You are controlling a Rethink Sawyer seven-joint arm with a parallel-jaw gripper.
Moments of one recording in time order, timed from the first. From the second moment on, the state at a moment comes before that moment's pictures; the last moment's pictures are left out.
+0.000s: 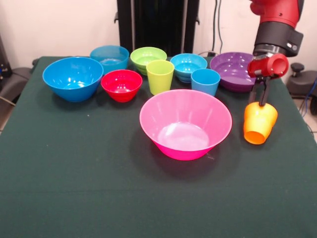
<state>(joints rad) 0.68 -0.22 -0.50 1.80 0.36 -0.40 3.54</state>
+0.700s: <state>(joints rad) 0.67 -0.22 -0.50 1.80 0.37 -0.40 3.54</state>
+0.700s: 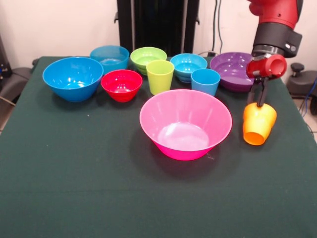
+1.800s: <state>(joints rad) 0.56 -0.28 -0.50 1.73 0.37 -0.26 3.54</state>
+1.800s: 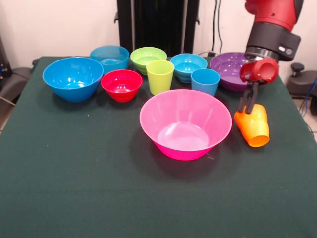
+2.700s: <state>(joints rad) 0.57 -0.35 -0.51 1.63 0.37 -0.07 3.54</state>
